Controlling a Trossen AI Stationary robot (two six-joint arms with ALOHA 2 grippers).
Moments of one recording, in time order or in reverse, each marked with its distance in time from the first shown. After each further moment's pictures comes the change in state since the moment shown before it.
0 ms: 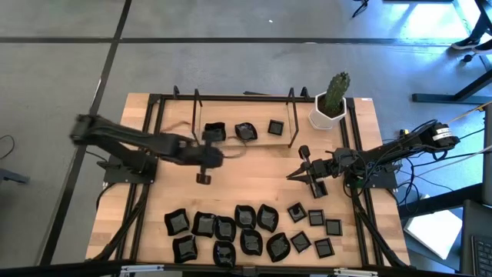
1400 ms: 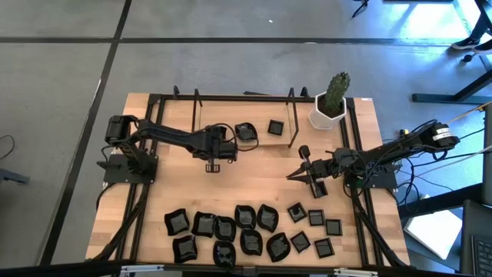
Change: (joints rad) left arm 0.181 0.429 0.106 -0.215 -0.117 -0.136; right arm 0.000 0.000 0.000 0.002 0.000 -0.020
